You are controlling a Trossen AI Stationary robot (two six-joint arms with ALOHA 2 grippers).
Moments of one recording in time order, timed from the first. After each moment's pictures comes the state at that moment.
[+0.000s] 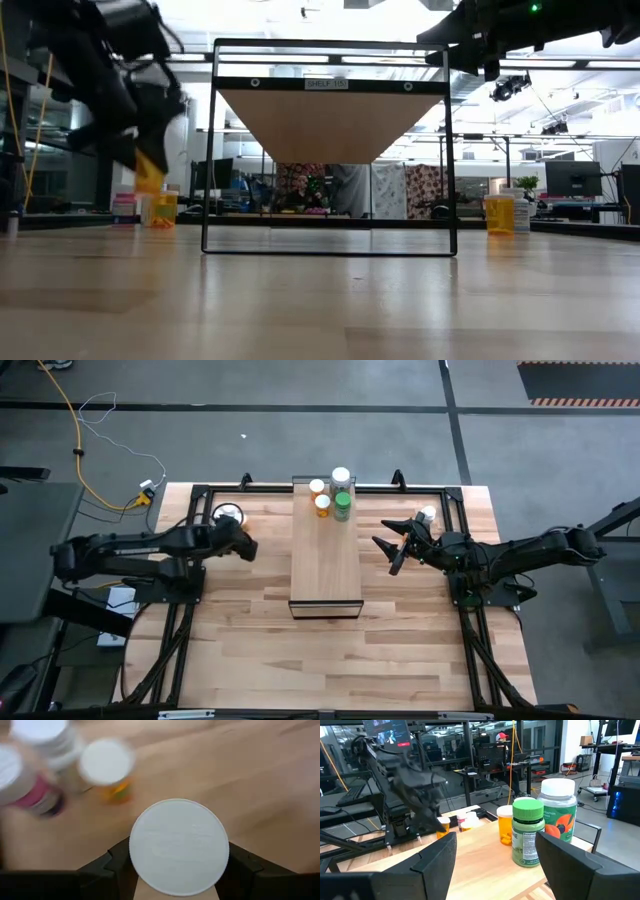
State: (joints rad) left arm 0.41 0.89 0.48 -0.62 -0.41 -0.79; right arm 0.04 0.87 0.43 0.45 0.51 0.09
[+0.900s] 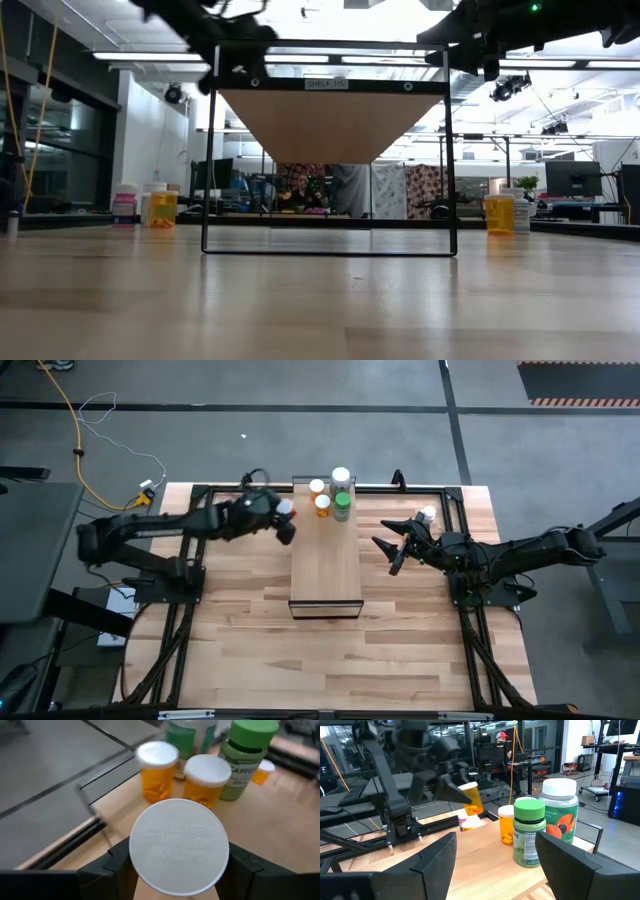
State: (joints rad) left arm 0.41 1.27 0.94 -0.25 -0.37 -0.25; right arm 0.04 0.87 0.43 0.45 0.51 0.09
